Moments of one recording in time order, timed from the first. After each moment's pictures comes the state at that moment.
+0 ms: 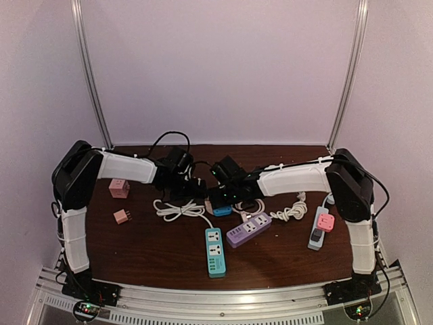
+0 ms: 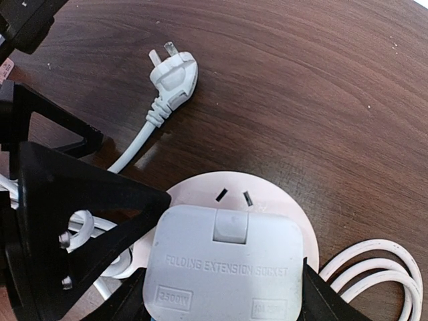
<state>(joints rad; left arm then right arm) -0.66 2.04 1.32 -0.25 0.08 -0.54 0.91 2.11 1.53 -0.29 0.24 0.47</state>
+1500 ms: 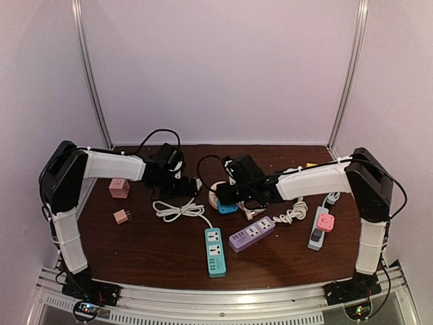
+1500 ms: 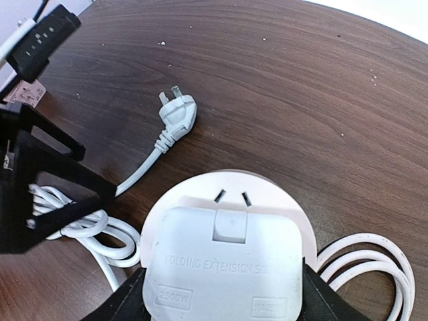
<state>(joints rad) -0.63 1.96 1.26 -0.32 0.06 -0.53 0.88 1.95 1.28 -0.04 0.24 0.42</state>
